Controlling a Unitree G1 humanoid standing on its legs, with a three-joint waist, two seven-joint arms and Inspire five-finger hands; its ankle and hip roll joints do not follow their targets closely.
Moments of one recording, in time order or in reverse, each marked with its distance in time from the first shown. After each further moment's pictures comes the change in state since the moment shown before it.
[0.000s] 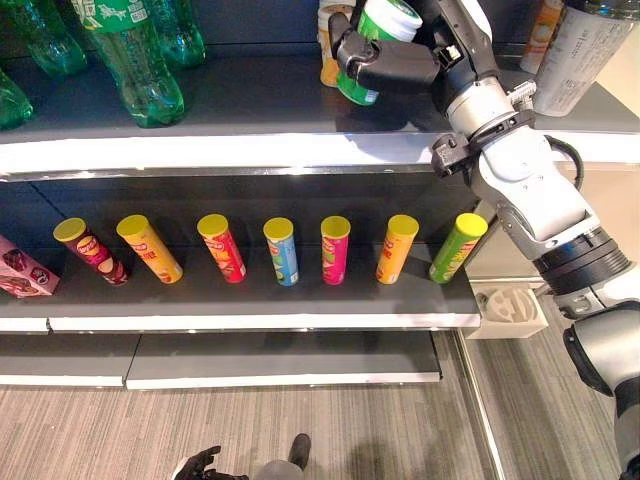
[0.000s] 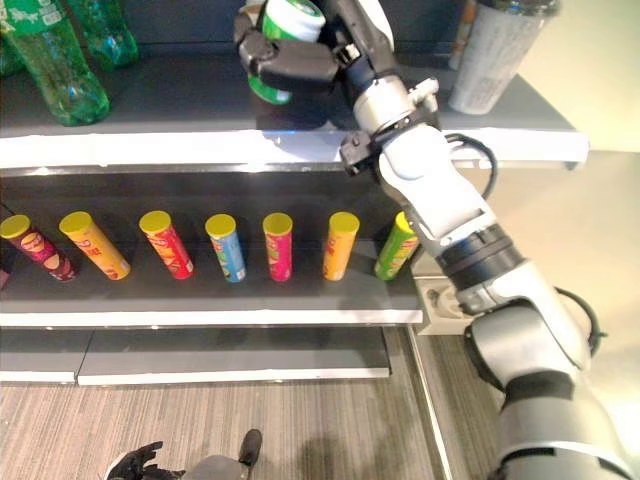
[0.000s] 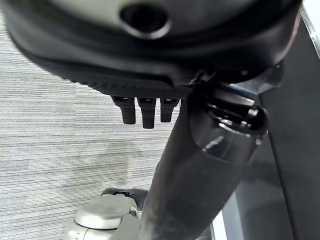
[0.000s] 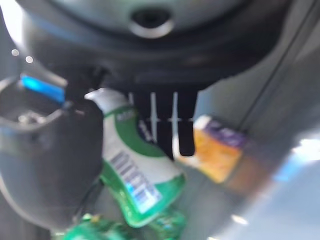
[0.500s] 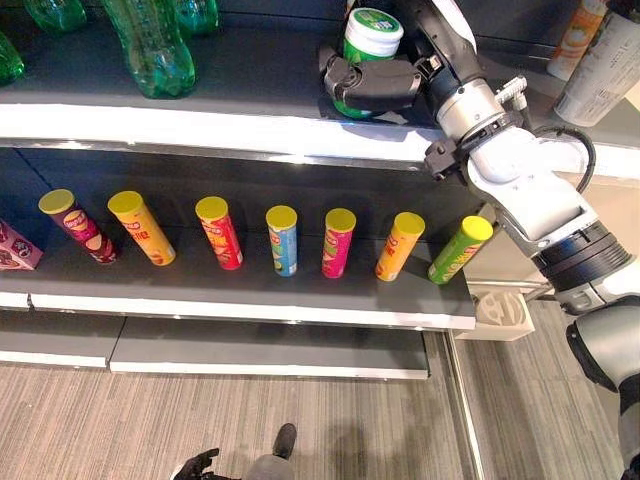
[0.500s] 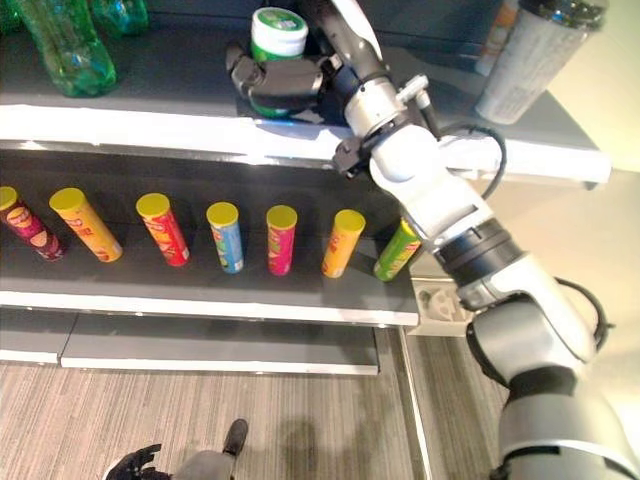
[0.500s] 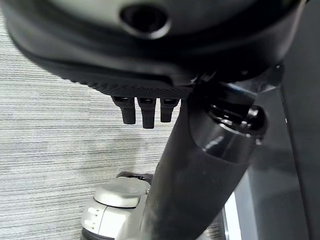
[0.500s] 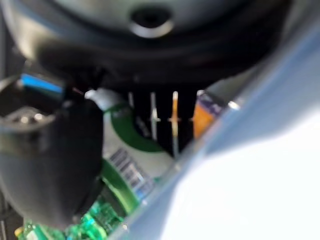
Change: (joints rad) left arm -0.004 0.017 -0.025 0.014 -0.006 0.000 0.000; right arm -0.047 -0.018 0.076 -0.011 -0.078 0.001 -0.006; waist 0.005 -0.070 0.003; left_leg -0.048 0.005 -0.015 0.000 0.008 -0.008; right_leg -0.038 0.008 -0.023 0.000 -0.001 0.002
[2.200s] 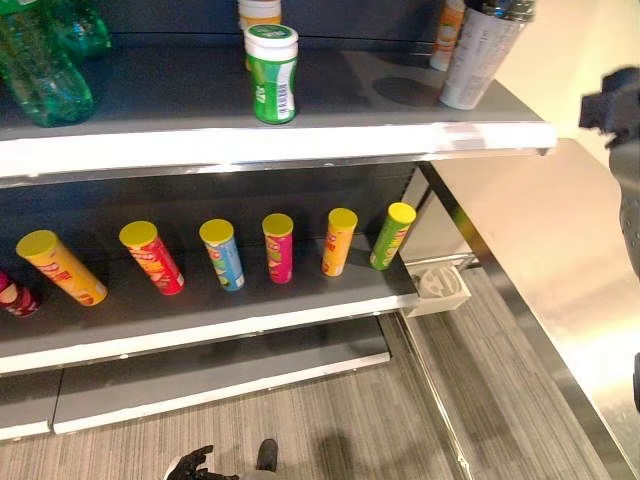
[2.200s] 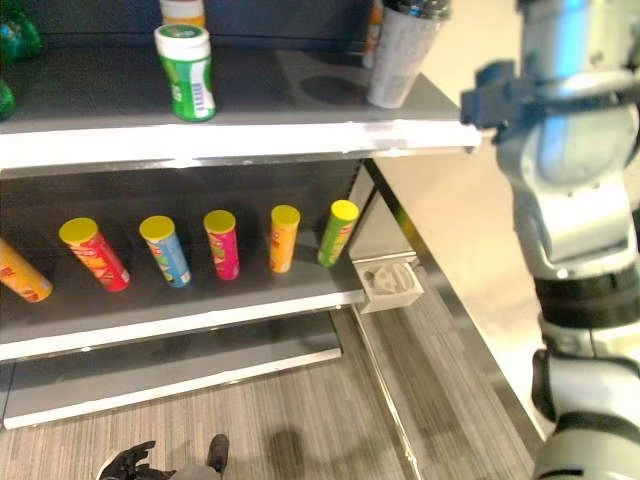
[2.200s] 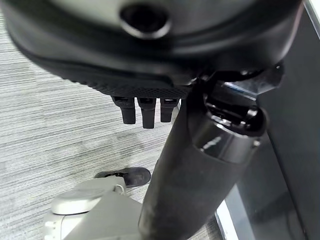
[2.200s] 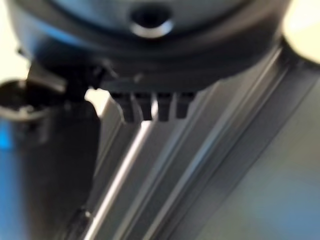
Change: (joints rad) left arm 0.011 0.010 0.037 -0.022 0.022 0.003 -0.001; right arm 0.371 -0.209 -0.558 -0.502 0.155 -0.198 -0.105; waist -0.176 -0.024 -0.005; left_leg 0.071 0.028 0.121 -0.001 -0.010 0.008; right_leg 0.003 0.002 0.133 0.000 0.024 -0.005
